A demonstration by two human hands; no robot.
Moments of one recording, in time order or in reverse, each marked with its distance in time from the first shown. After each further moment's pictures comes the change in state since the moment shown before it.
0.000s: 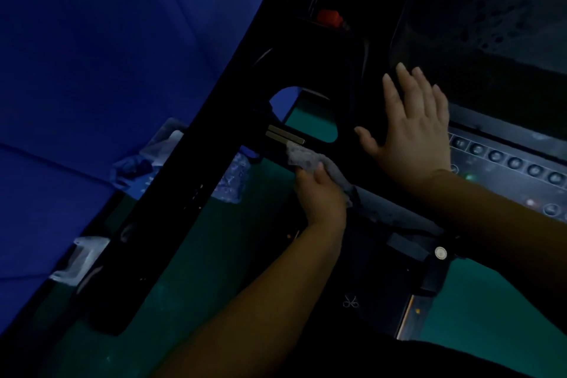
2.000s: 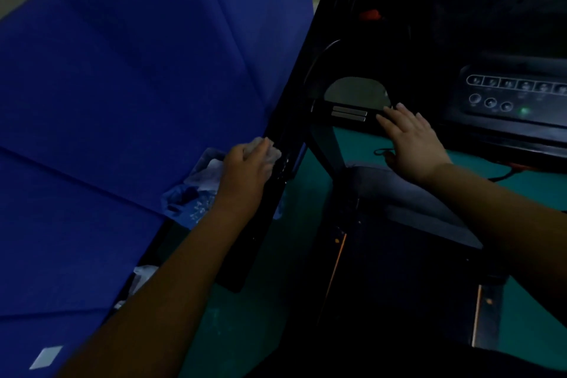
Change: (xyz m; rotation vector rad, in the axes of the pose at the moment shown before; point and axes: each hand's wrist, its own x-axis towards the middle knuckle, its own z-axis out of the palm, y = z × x) left_hand 0.039 0.066 -0.273 0.587 -0.274 0.567; right_hand -0.067 -0.091 0.026 0.117 -0.244 -0.038
